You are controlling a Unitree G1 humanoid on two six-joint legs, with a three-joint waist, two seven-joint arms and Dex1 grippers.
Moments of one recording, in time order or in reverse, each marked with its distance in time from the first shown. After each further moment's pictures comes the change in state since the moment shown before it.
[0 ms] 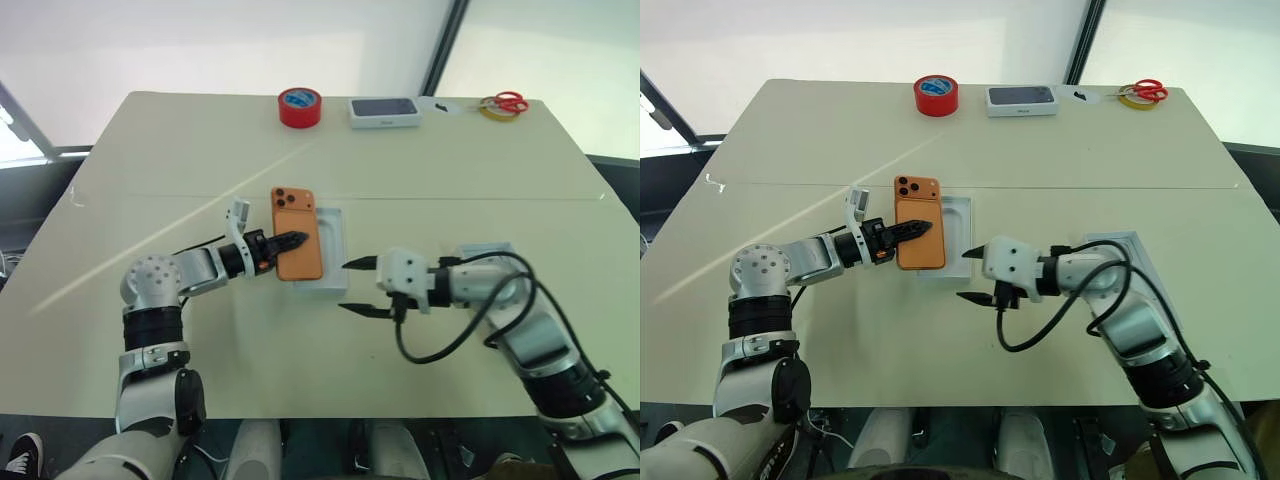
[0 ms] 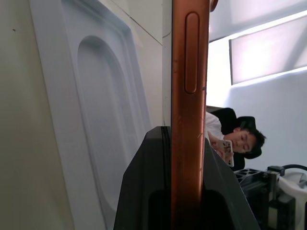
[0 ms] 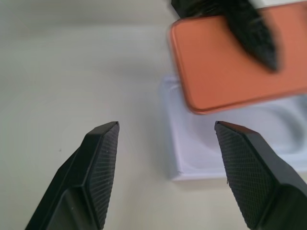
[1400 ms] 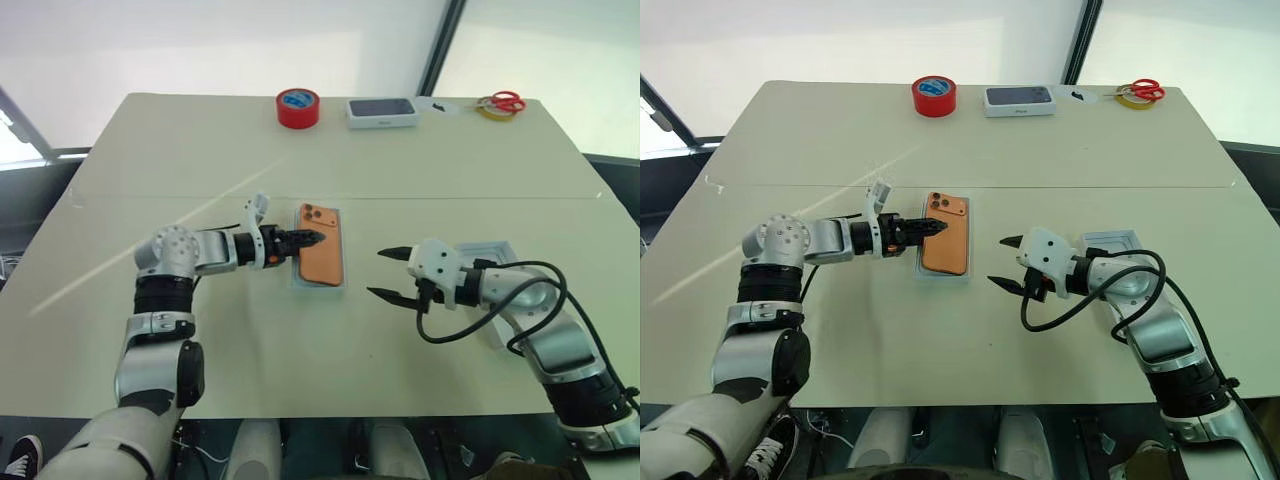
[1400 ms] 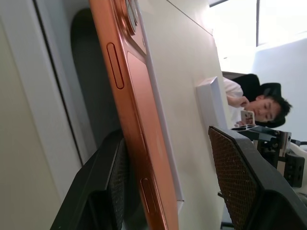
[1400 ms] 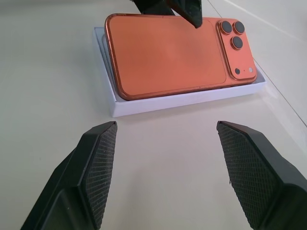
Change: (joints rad) left arm -0.163 0.046 -0.113 0.142 0.196 0.048 -0.099; right arm 0.070 -0.026 -0.050 0.088 -0.034 -0.078 -0.105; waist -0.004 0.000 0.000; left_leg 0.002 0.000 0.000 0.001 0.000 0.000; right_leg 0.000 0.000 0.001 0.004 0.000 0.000
